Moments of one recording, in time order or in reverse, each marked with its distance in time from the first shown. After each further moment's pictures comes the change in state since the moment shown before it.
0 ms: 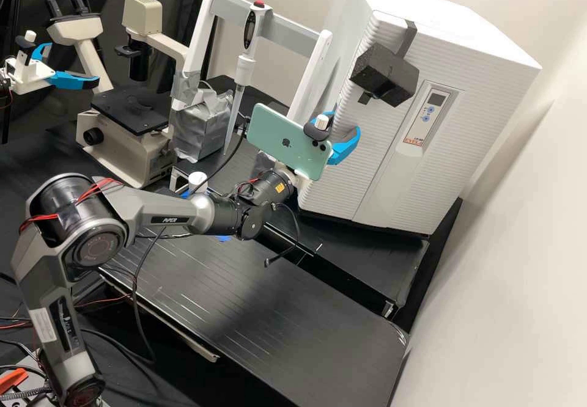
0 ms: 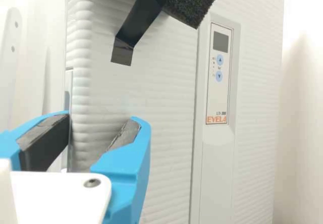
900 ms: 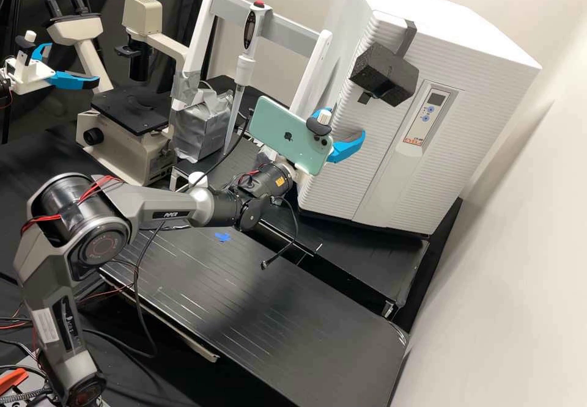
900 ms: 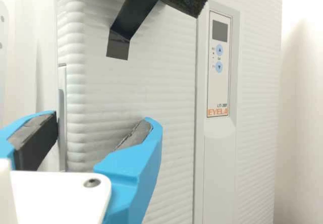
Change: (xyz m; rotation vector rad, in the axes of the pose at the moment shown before) arm 0.010 -0.005 -0.009 0.021 -0.041 -0.006
